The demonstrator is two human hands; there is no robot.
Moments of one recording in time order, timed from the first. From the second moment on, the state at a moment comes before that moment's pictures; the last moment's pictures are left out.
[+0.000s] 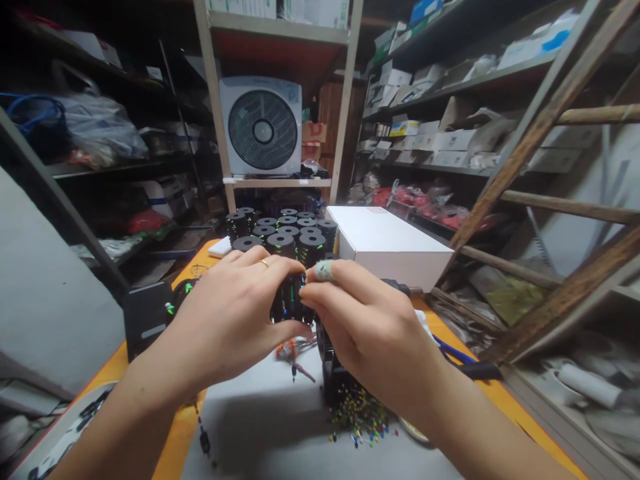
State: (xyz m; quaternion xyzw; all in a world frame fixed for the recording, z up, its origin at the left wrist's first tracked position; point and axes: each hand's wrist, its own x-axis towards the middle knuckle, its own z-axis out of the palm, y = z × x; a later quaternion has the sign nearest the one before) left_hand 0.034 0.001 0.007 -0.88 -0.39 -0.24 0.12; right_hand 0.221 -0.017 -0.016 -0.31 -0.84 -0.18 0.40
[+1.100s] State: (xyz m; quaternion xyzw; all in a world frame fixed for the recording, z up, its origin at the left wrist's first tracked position) left_hand 0.026 0.003 0.006 -0.90 -0.34 -0.22 0.14; right_hand 0.250 -0.096 -0.151 -0.56 -0.77 0.02 0.29
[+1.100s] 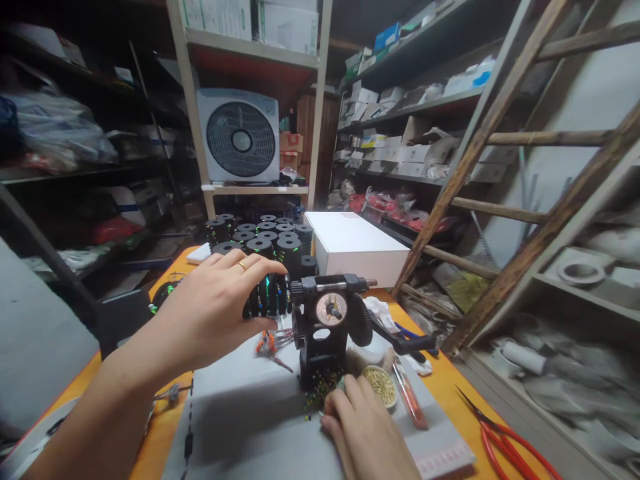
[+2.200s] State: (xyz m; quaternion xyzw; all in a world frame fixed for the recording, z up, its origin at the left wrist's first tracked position) left_hand 0.023 0.002 0.013 -0.90 -0.35 -0.23 0.11; right_hand 0.210 -0.029 -0.040 -0.39 -0.67 0.02 0.63
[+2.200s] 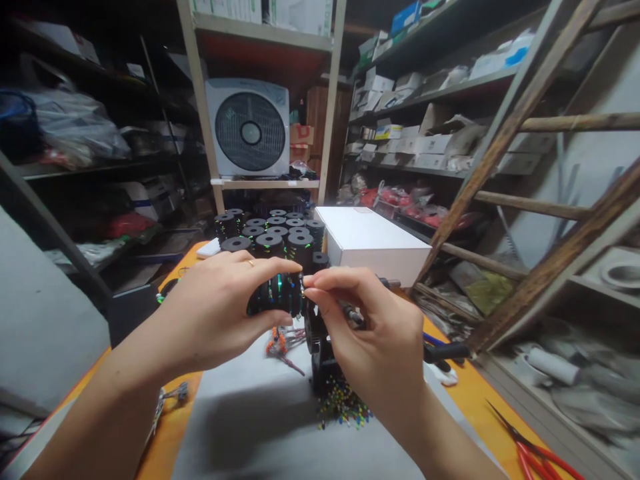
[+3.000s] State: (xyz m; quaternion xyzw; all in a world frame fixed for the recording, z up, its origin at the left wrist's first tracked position) left_hand 0.024 0.004 0.009 -0.89 -0.36 -0.24 0.12; right_hand 0.221 -0.025 -0.056 -0.35 -0.74 -0.11 0.57
